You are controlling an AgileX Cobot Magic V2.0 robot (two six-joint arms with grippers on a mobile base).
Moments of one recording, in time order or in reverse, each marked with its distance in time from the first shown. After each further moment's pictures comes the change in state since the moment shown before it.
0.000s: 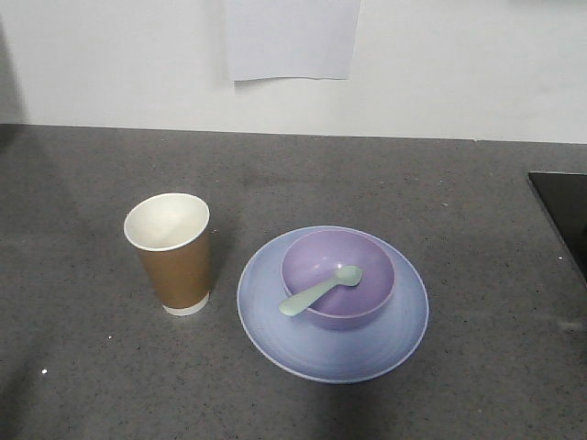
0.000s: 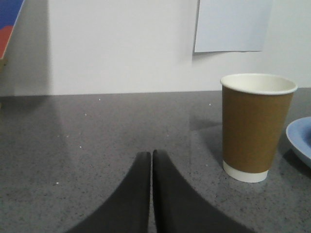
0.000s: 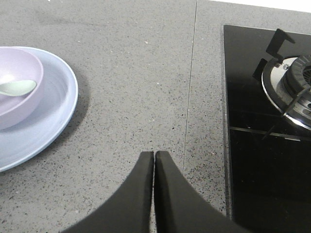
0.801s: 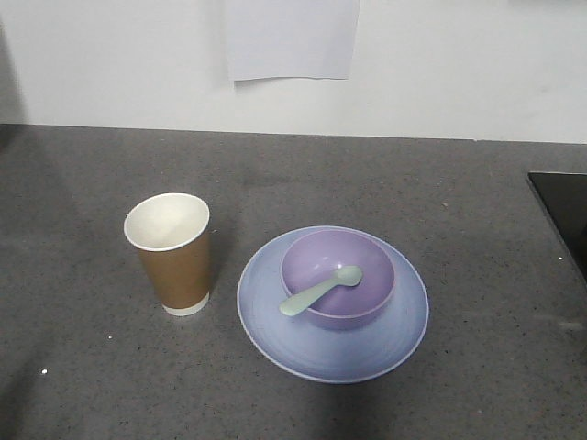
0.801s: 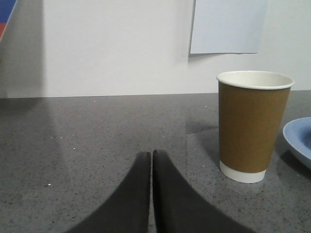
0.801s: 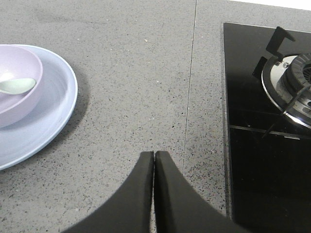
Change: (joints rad) left arm 0.000 0.000 0.044 -0.010 -0.079 0.008; right arm 0.000 0.000 0.000 0.000 0.006 0.000
